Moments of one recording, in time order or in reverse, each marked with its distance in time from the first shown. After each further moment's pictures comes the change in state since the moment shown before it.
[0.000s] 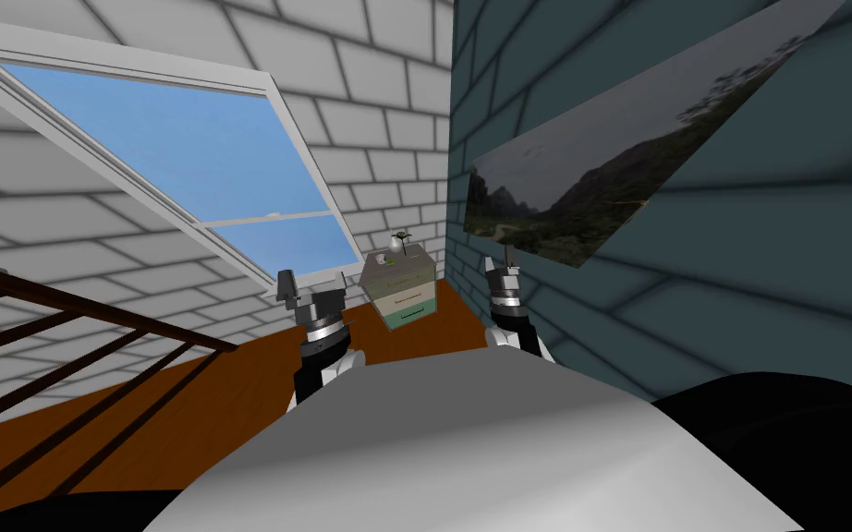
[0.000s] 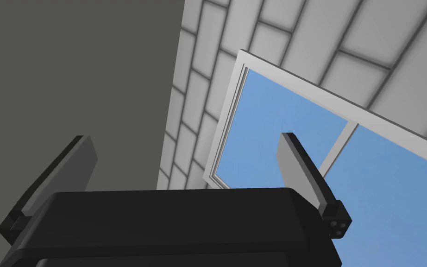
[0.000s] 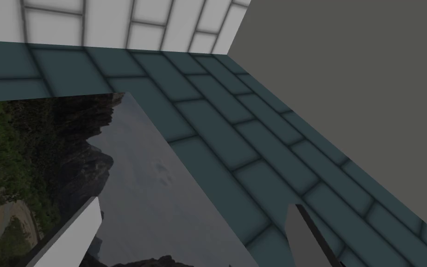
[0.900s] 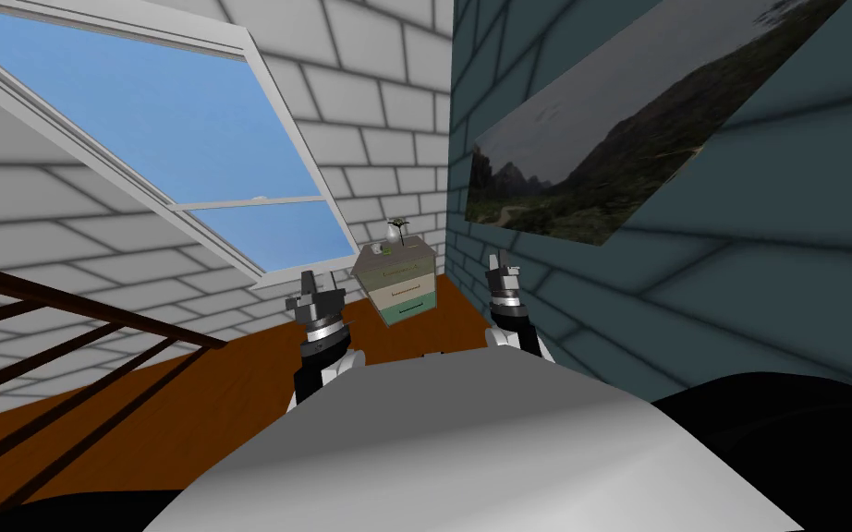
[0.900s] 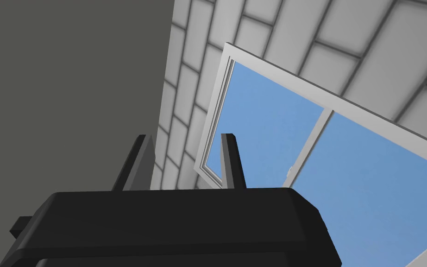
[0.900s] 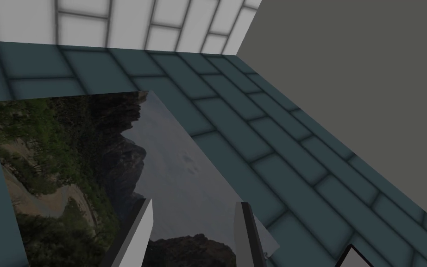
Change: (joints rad) left arm 0.000 0.000 0.000 0.000 0.000 0.000 0.000; right arm 0.000 0.000 0.000 0.000 0.000 0.000 0.000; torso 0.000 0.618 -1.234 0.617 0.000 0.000
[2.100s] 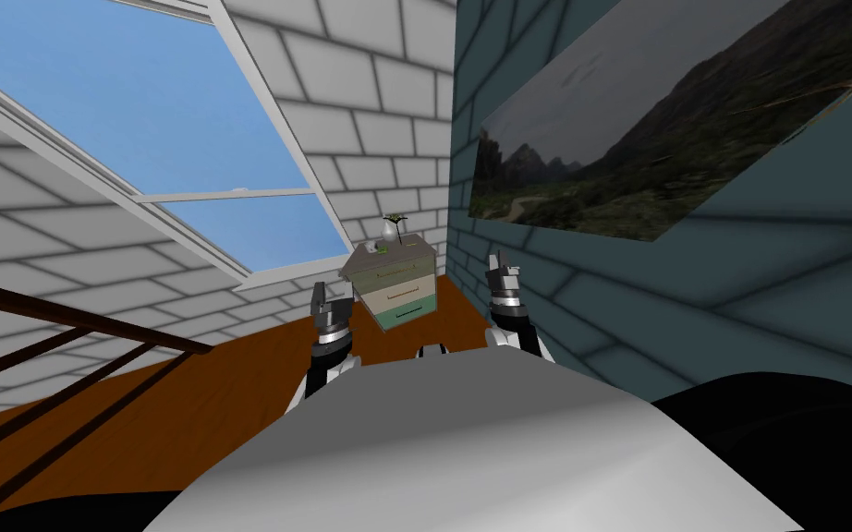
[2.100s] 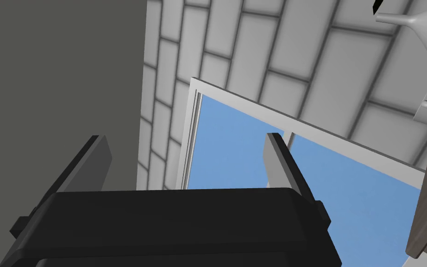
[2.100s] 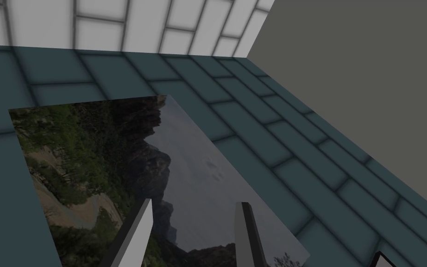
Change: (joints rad) left arm -0.036 0.171 0.030 0.241 -0.009 -0.162 0.044; right arm 0.000 0.000 0.000 0.000 0.000 0.000 0.000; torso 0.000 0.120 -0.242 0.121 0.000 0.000
